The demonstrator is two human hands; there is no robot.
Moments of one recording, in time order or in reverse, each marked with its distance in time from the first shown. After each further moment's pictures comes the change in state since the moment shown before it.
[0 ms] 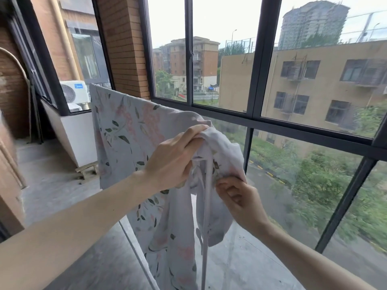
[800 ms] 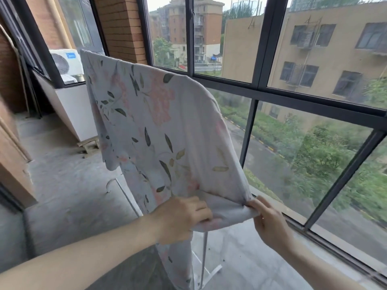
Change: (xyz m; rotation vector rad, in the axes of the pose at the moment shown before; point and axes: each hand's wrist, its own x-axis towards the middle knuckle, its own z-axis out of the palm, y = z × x) left_hand -0.130 0.059 0.093 -0.305 -0.497 0.201; right_hand -0.093 0.114 -0.042 -0.419 -0.175 -0.170
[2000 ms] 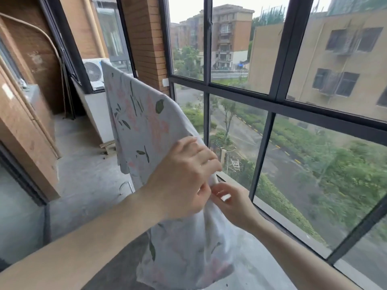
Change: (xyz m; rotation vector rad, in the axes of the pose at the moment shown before) left_hand 0.115 0.012 -0.118 0.331 0.398 -0.296; right_hand 0.136 0.004 0.015 0.422 -0.222 0.187
